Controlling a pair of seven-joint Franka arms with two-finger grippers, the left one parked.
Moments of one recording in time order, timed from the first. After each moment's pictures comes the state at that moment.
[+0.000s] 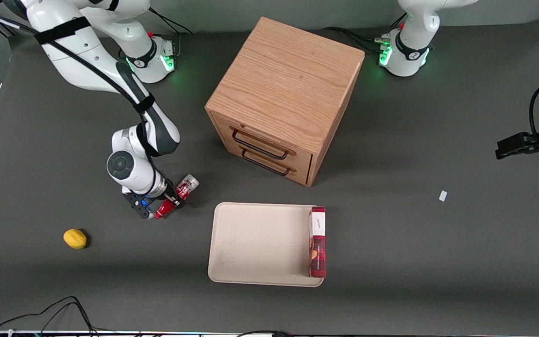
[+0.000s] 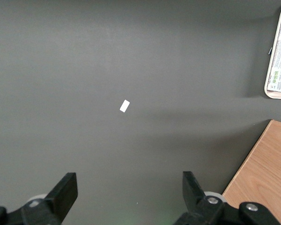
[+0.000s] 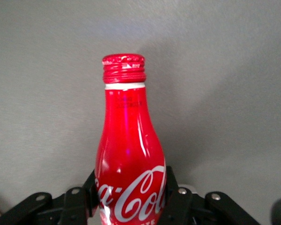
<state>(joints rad) 0.20 0.51 0.06 -2.02 0.02 2.53 1.03</state>
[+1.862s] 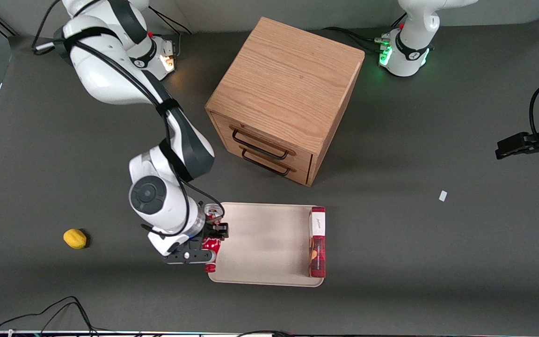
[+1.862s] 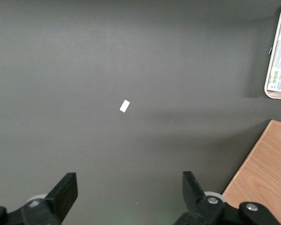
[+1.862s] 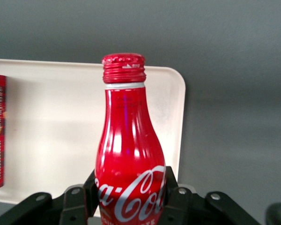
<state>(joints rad) 0.35 0.93 0.13 -0.98 -0.05 2.03 0.44</state>
